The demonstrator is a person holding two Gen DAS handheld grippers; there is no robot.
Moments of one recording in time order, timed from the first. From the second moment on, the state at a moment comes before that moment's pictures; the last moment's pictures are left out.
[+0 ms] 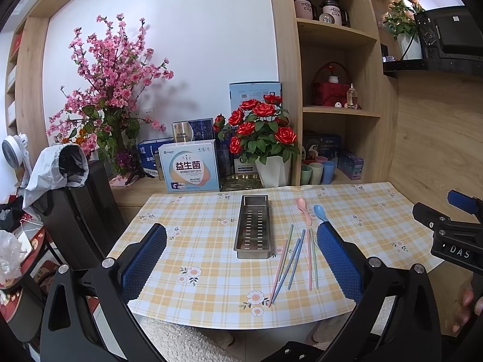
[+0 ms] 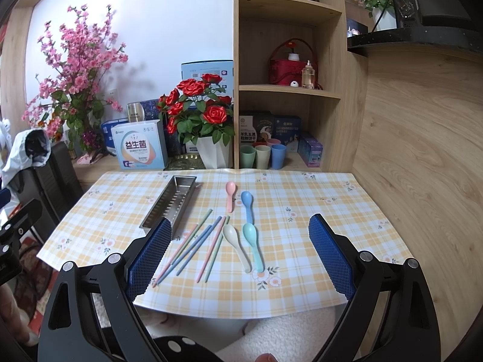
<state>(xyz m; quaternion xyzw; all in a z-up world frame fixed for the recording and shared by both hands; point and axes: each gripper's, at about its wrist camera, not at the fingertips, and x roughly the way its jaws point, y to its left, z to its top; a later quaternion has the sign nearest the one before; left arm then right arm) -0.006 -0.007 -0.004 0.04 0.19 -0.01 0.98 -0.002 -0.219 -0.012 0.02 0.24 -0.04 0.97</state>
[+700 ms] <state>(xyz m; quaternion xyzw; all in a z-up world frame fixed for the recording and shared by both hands) 0.055 0.013 0.011 0.04 0.17 -0.06 0.98 0.048 -0.237 -0.010 0.01 0.23 0.01 0.97</state>
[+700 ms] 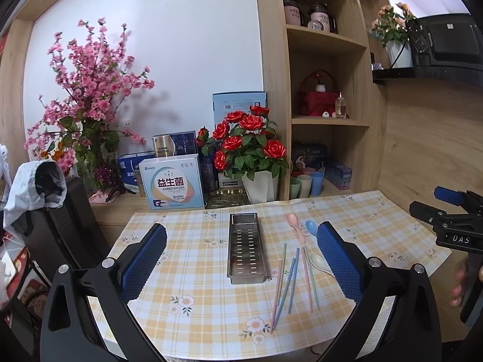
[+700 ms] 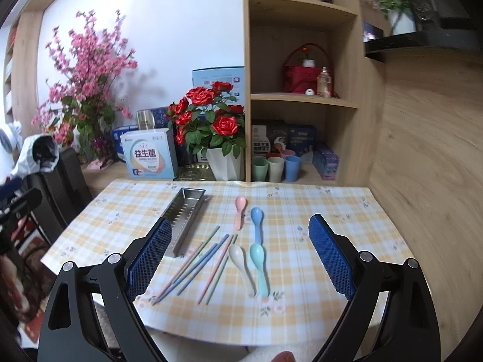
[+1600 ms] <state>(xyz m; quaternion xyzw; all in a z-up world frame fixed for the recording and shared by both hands) 0.210 -0.027 -0.228 0.02 0.50 -0.22 0.84 0.192 -0.258 -0.186 0.11 0.42 0.05 0.90</state>
